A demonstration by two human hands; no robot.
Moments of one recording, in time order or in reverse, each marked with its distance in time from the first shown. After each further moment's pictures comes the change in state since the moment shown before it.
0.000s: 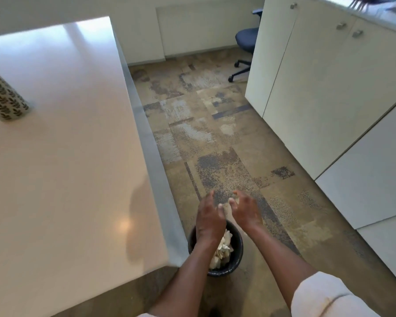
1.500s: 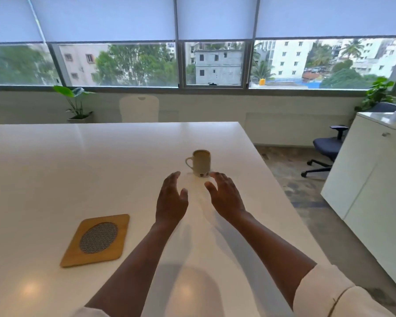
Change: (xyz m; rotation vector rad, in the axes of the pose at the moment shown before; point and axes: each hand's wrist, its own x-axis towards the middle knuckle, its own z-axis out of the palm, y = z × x) left_hand -0.018 -0.101 -0.554 0.089 0.670 0.222; right_hand -0.113 -0.536 0.046 0.148 0.061 -0.779
